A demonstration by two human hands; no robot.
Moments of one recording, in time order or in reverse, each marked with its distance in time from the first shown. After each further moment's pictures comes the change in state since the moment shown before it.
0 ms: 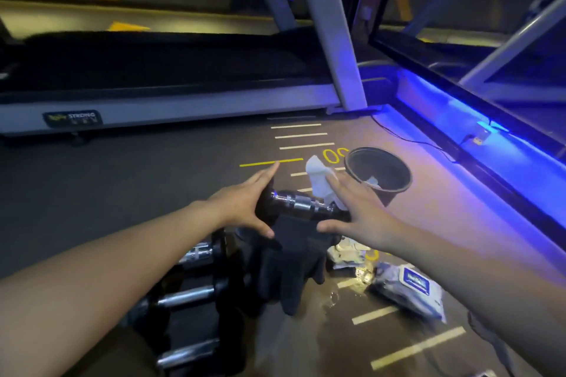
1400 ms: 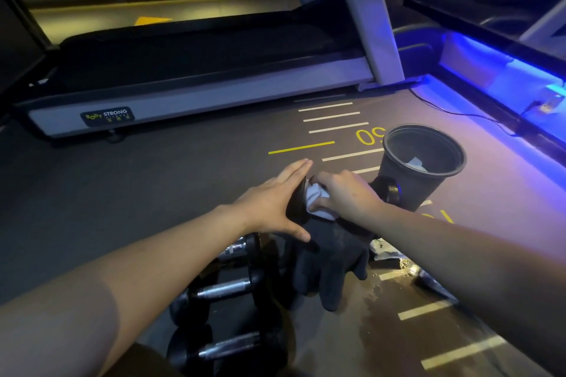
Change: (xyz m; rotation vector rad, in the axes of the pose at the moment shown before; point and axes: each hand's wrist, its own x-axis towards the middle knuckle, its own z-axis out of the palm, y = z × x) left_hand -0.002 -0.006 0.008 -0.020 -0.028 0.038; right_hand 0.095 -0.037 0.060 -0.080 0.014 0.060
